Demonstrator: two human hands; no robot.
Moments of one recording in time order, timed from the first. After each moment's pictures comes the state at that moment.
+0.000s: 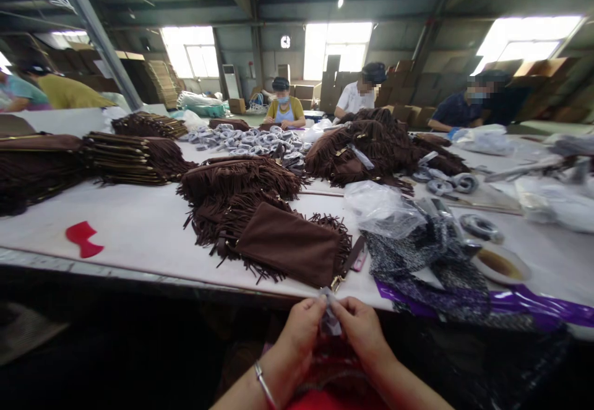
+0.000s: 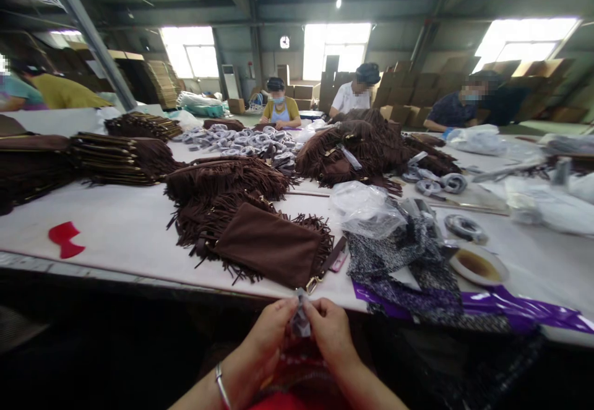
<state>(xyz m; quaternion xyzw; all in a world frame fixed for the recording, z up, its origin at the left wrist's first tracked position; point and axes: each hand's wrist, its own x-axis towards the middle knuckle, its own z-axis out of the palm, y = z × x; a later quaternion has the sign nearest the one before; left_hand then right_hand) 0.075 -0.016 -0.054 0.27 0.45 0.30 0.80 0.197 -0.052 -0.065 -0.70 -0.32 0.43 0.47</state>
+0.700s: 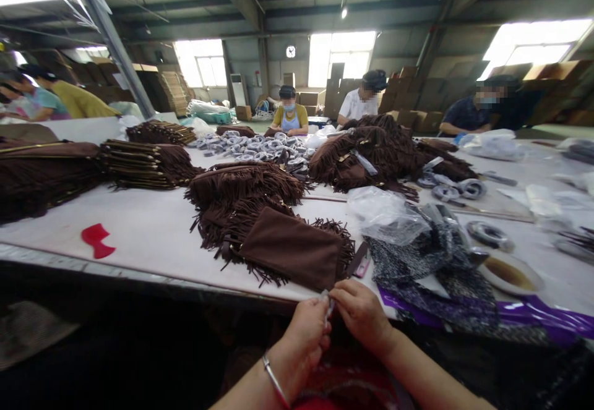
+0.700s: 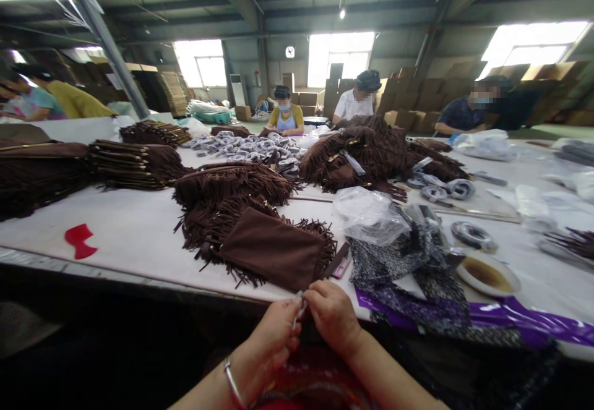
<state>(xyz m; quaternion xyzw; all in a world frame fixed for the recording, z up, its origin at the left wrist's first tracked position) 0.088 -0.007 -0.032 0.26 0.48 0.28 0.79 0.236 -0.028 -0.040 -0.53 -0.78 0.01 0.32</state>
